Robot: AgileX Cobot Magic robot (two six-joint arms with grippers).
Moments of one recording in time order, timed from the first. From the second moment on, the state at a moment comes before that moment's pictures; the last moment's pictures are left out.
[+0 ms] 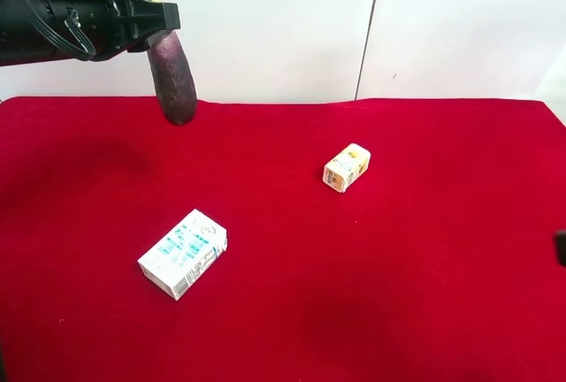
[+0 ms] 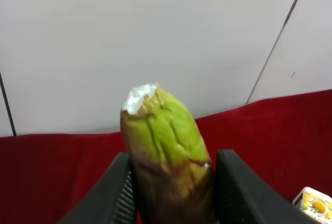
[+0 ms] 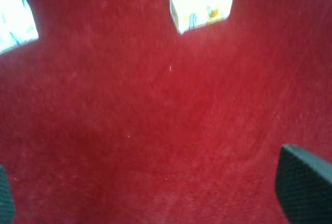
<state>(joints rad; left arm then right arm) -0.52 1.31 -0.80 -0.99 -0.26 0.74 0.72 0.29 -0.58 -0.11 1.00 0.16</state>
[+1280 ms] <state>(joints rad) -0.51 1.31 -0.80 -0.99 -0.10 0.77 0.72 0.01 -0.48 -0.02 1.06 0.06</state>
